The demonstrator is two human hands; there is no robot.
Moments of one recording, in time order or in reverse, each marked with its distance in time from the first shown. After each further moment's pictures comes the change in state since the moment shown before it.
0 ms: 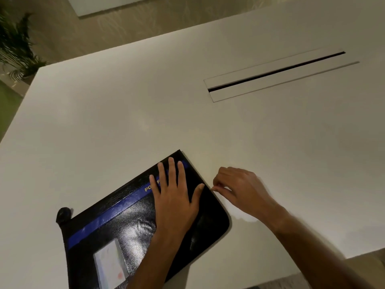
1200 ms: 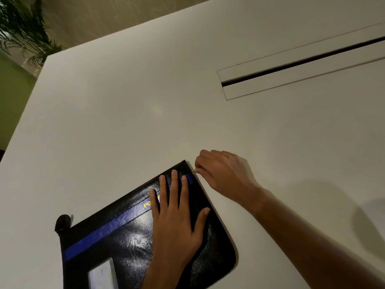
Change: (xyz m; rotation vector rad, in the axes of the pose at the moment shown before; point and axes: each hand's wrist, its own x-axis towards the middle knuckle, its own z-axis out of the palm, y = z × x) left_hand -0.003 -0.003 0.010 0.008 0.019 0.012; right_hand 0.103 0.026 0.042 -0.133 0.065 -0.059
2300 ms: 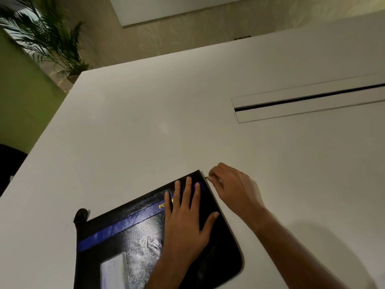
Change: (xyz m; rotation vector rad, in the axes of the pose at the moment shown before) left_hand 0.004 0.001 -0.010 -0.074 0.029 -0.022; right_hand -0.009 -0.025 -0.014 0.107 -0.113 0.280
